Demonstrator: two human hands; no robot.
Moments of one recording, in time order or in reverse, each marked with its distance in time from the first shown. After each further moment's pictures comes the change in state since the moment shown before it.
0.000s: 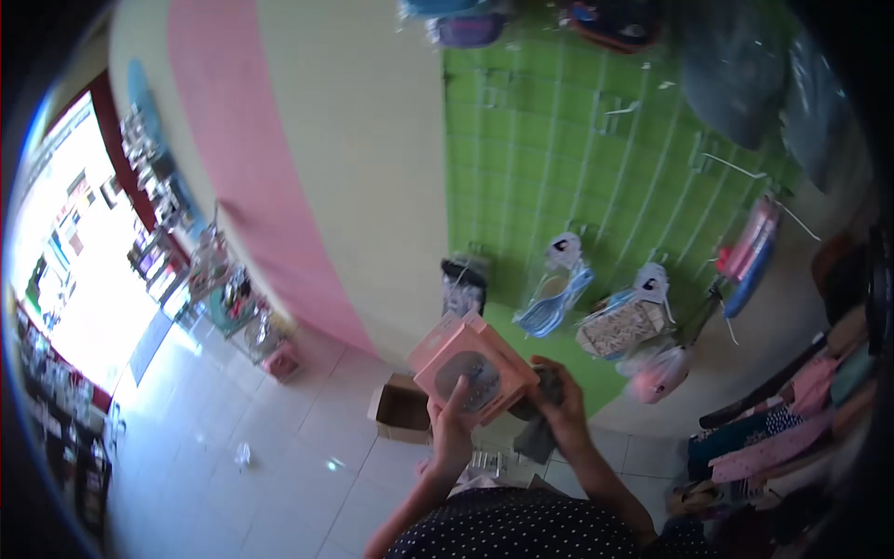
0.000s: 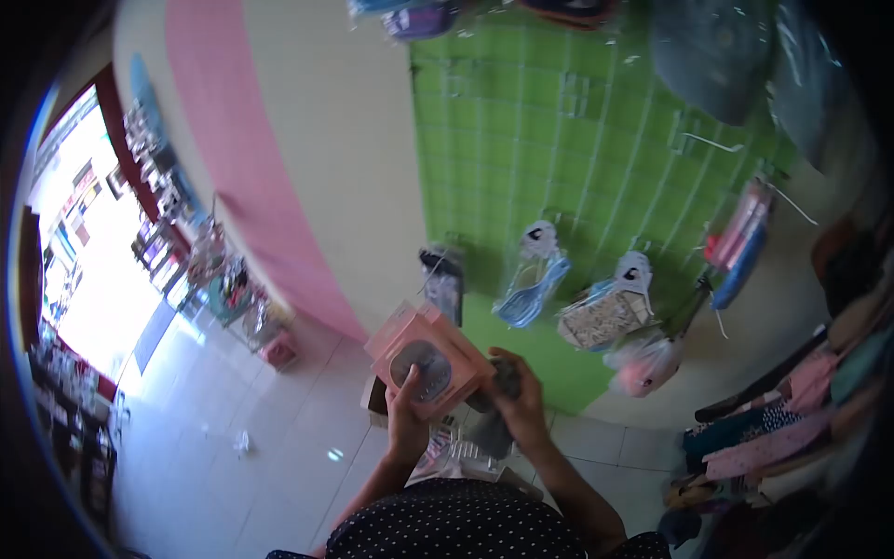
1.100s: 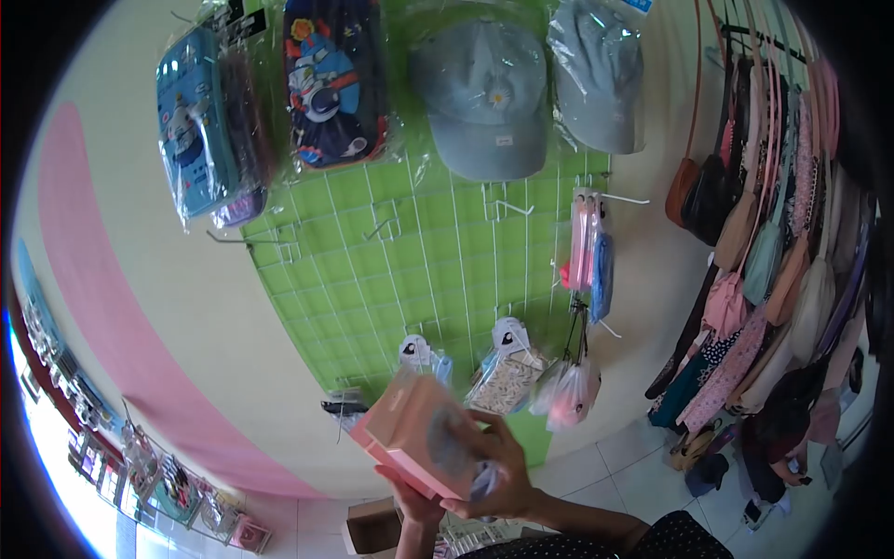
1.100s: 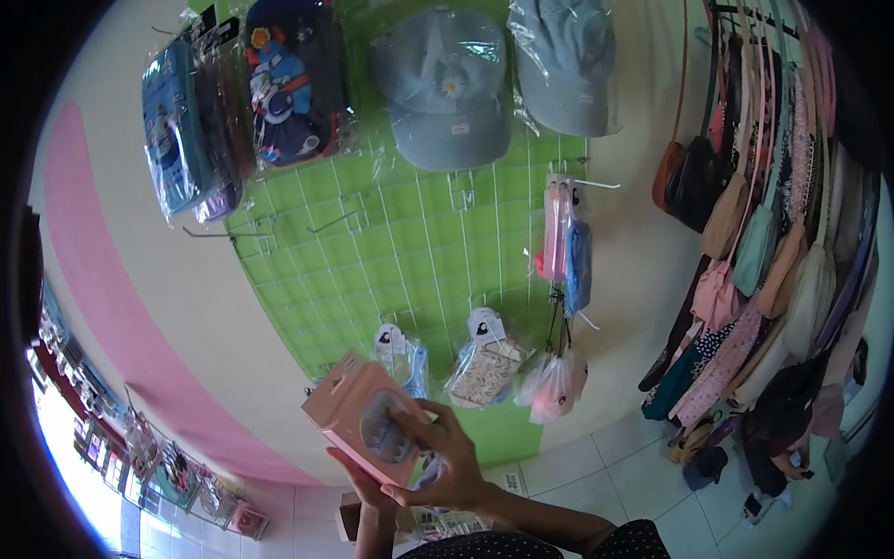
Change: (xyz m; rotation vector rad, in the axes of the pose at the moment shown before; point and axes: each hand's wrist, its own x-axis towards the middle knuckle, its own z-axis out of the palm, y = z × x) left_hand 0.024 -0.032 0.069 -0.179 -0.652 -0.242; right_hand -0.009 -0.079 -0.016 -0.584 0.300 -0.664
